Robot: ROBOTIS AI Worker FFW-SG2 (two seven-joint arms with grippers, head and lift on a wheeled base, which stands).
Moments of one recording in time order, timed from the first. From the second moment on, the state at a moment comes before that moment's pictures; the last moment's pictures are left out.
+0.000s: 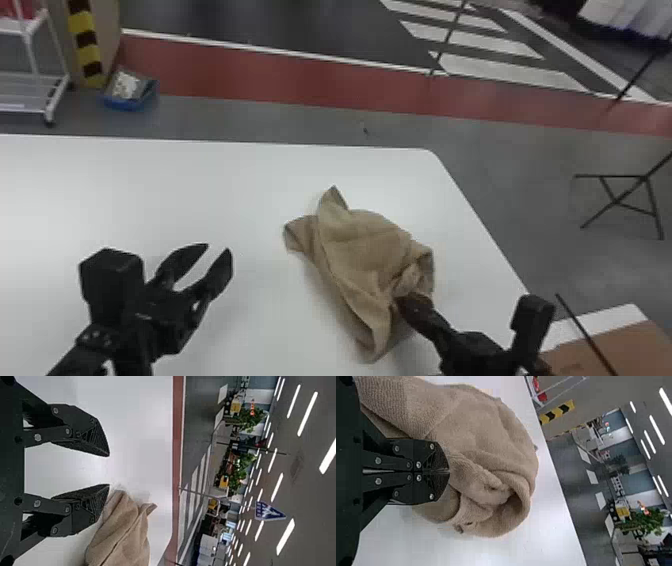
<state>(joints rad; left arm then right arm) 0.23 0.23 -0.41 -1.91 0.29 0.29 0.02 0.55 0.00 -0.47 -2.10 -0.29 0.59 0.59</state>
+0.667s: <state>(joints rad) 0.25 0.26 -0.15 -1.82 0.25 0.02 0.18 0.40 0.00 -0.20 -2.42 -0.38 0.75 0.54</state>
